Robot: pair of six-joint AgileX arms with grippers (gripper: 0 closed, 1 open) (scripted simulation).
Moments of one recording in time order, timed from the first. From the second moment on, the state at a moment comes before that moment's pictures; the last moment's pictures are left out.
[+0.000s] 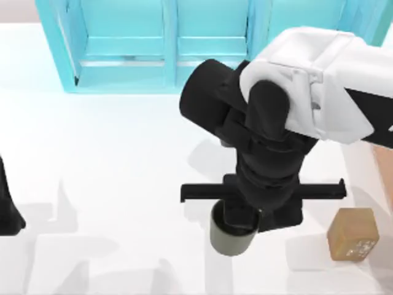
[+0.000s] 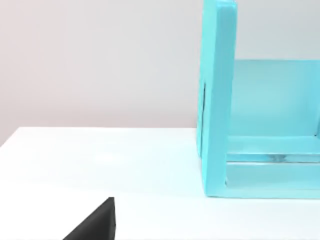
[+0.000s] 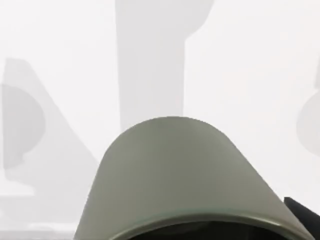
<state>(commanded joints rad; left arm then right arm) 0.00 0.00 0.00 0.00 0.00 0.00 0.88 1.80 1.49 -1.26 0.00 0.90</state>
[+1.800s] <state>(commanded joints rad) 0.00 0.00 0.00 0.00 0.00 0.00 -0.51 1.42 1.06 -1.15 0.04 -0.50</state>
